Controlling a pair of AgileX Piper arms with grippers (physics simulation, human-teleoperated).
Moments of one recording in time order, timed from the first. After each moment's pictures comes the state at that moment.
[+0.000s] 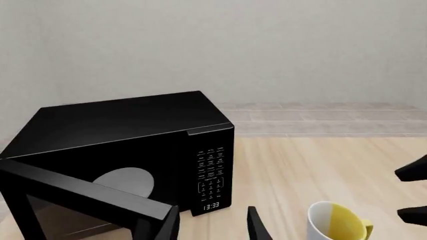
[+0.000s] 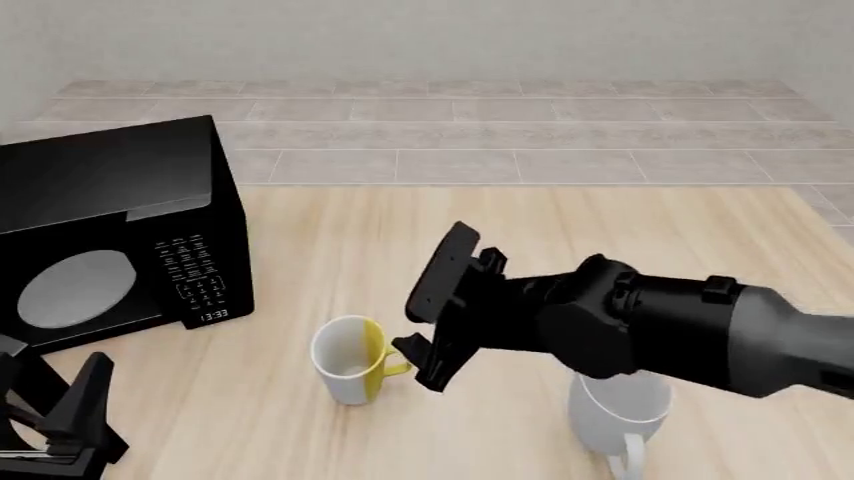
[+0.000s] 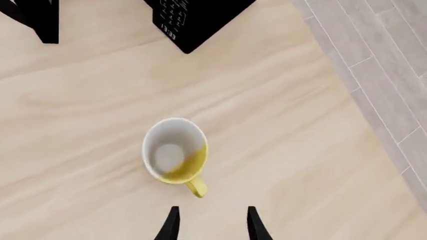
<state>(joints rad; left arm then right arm) 0.00 0.01 0.00 0.00 0.00 0.82 1.52 -0.93 0.20 -0.37</state>
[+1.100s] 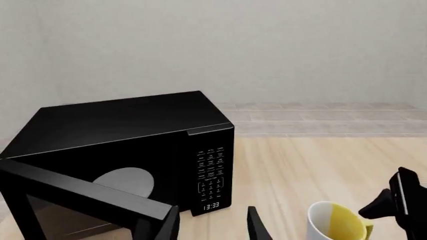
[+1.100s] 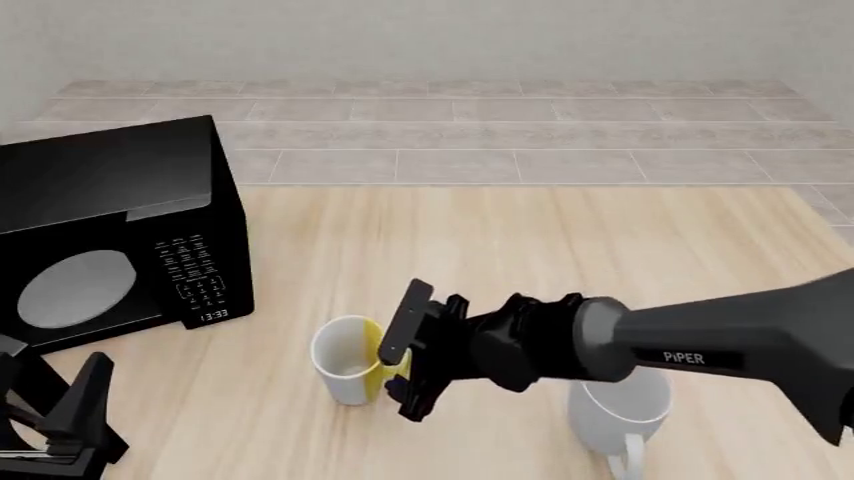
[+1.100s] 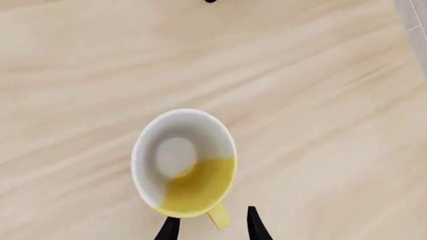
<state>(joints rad) 0.00 0.01 0.00 0.00 0.00 0.82 1.84 -0.98 0.11 -0.42</state>
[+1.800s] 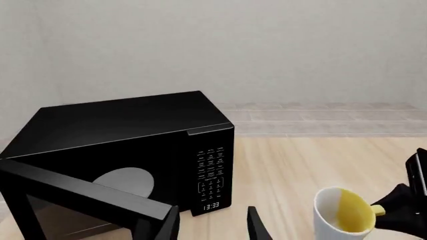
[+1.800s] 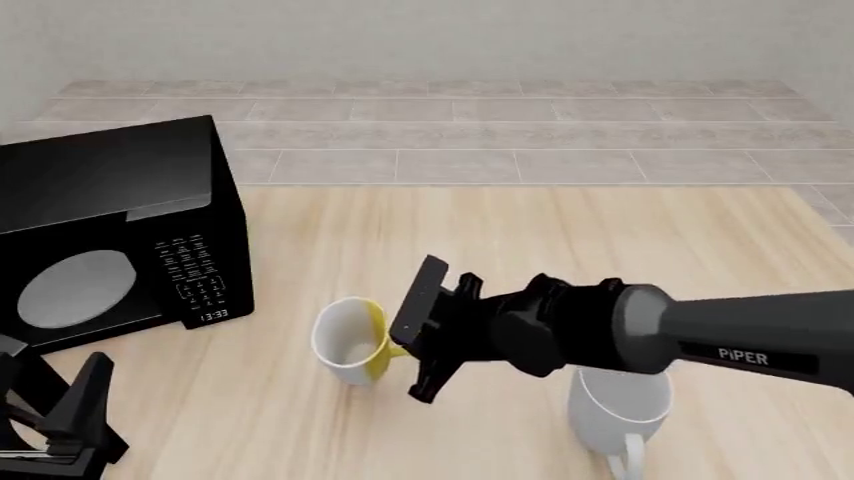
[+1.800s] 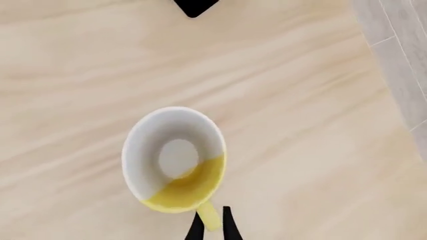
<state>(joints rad) 0.00 0.01 0.00 0.00 0.00 0.79 1.75 -0.97 0.14 -0.45</state>
